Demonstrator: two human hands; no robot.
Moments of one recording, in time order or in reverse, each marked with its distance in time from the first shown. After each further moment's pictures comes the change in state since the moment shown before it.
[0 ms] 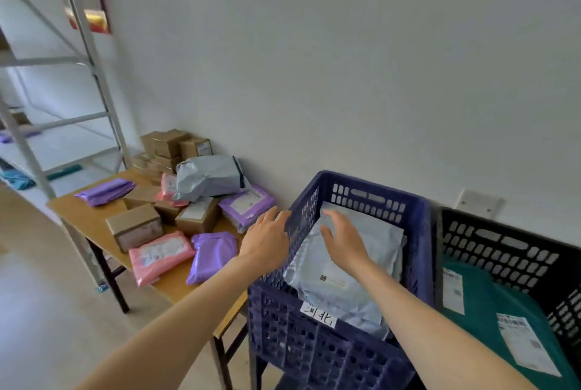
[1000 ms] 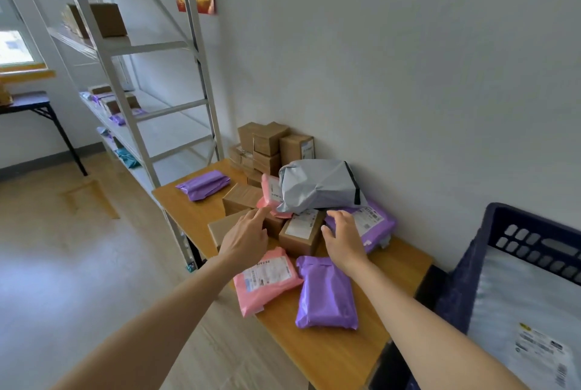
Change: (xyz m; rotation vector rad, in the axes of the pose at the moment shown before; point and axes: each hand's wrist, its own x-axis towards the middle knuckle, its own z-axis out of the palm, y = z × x) left_hand 0.066 -0.361 -0.080 0.026 0.132 -0.298; right_hand 0.189 -0.163 0.273 0.120 -0.123 -0.071
